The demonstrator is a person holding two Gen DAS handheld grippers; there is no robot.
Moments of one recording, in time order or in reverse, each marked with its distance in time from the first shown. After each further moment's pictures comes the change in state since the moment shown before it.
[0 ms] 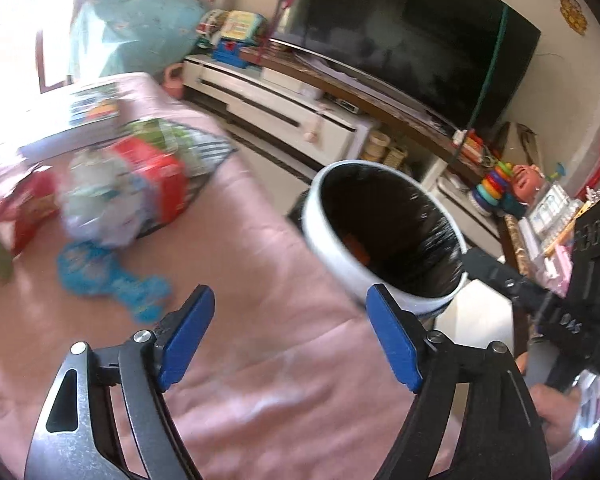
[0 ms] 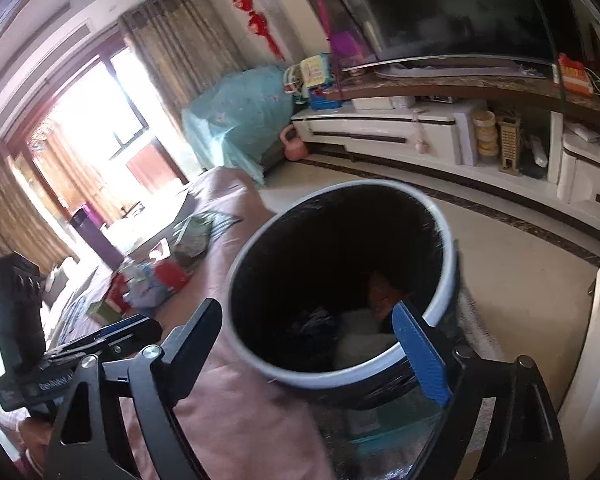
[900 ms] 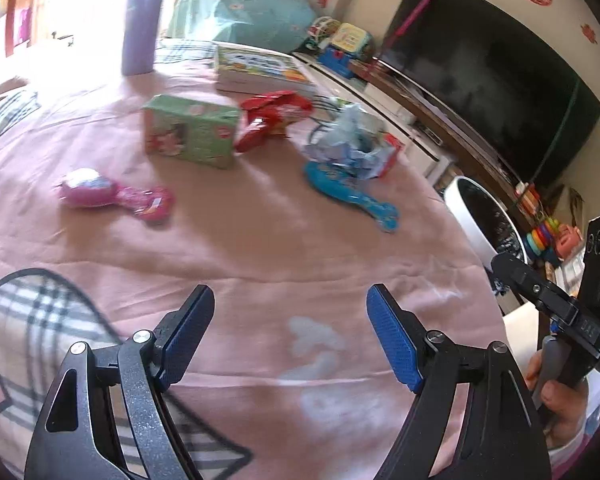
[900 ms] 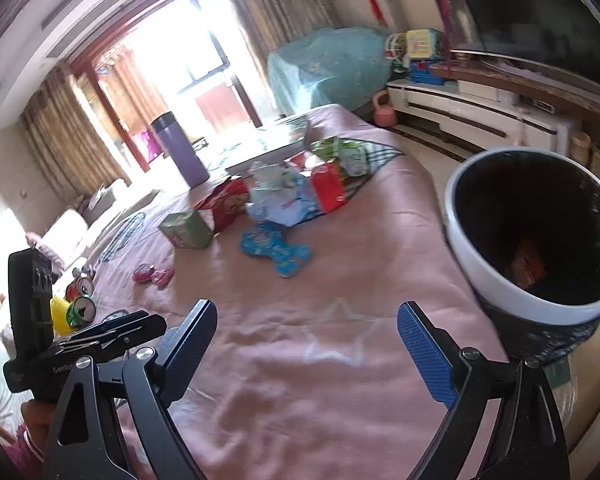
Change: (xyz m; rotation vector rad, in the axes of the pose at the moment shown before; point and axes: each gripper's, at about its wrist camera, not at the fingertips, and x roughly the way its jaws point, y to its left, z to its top) left arm -0.096 0.147 -0.084 -0.261 -0.032 0.162; right arm 0.041 0.141 -0.059 -0.232 0.140 0.180
